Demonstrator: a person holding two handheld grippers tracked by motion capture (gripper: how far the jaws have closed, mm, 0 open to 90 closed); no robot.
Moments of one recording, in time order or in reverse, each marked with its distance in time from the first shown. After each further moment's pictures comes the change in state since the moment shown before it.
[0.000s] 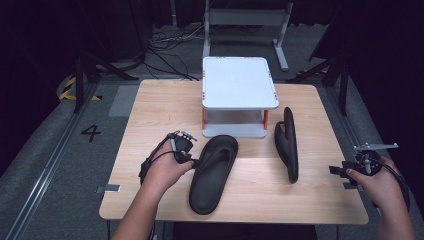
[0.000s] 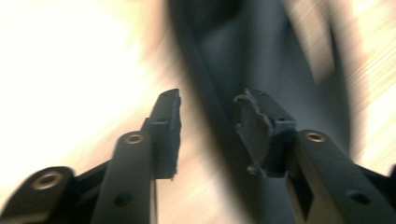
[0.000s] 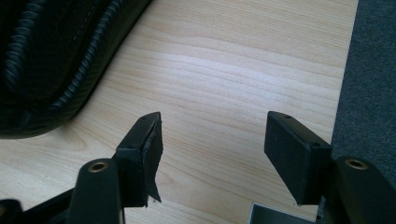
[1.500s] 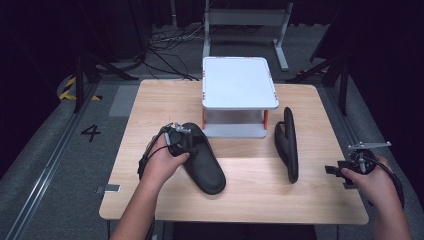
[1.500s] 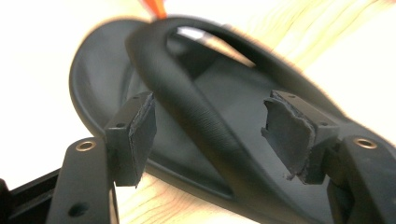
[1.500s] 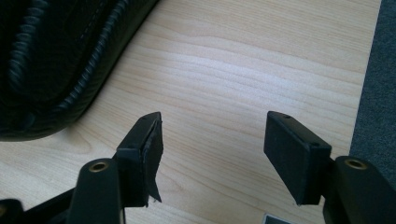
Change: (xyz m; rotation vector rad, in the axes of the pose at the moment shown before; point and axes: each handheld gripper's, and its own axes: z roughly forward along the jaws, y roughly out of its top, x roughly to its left) left arm 0.030 0.014 0.010 -0.277 0.006 0.010; right arm 0.006 0.004 0.008 0.018 0.010 -0.018
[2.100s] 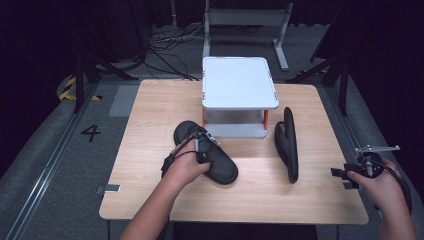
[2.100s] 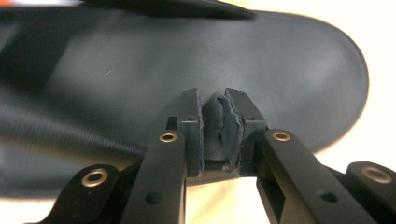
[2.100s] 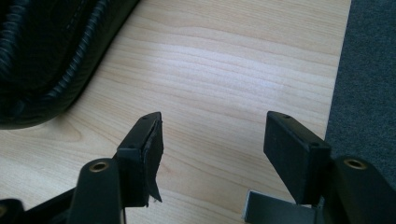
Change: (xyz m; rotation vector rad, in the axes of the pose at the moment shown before) left arm -0.055 0.010 0.022 0.242 -0.069 0.207; right arm -0.007 -0.010 -0.010 -0.006 -0.024 0.023
